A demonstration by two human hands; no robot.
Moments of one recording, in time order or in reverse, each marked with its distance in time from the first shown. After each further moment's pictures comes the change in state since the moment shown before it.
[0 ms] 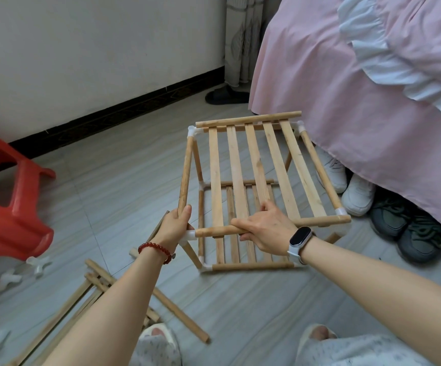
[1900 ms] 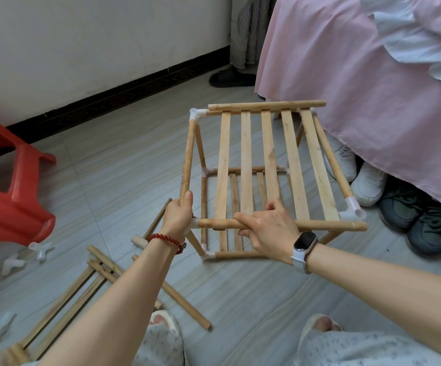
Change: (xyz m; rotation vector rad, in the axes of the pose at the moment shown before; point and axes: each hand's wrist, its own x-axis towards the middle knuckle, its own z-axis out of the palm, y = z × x) left_hand -0.003 0.005 0.012 -0.011 0.160 -0.044; right_hand -0.004 -0.025 0.008 0.070 0.005 0.205
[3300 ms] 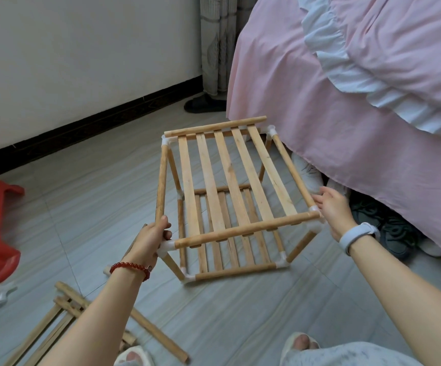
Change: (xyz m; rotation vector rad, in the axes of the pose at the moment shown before) left_hand 0.000 0.006 -0.002 -0.237 -0.149 -0.118; right_hand -0.043 0.152 -0.036 1.107 0.477 1.144
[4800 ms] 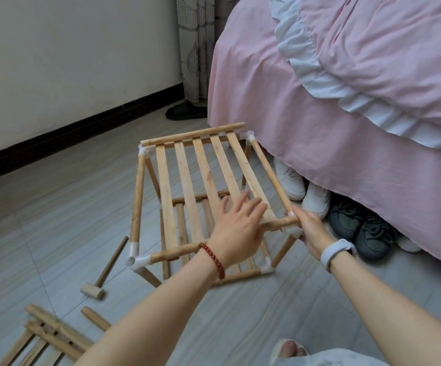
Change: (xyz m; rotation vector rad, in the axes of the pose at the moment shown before) left_hand -0.068 0.039 0.163 1.345 -0.265 1.152; right_hand -0.006 0.031 -0.004 0.141 -0.145 0.090
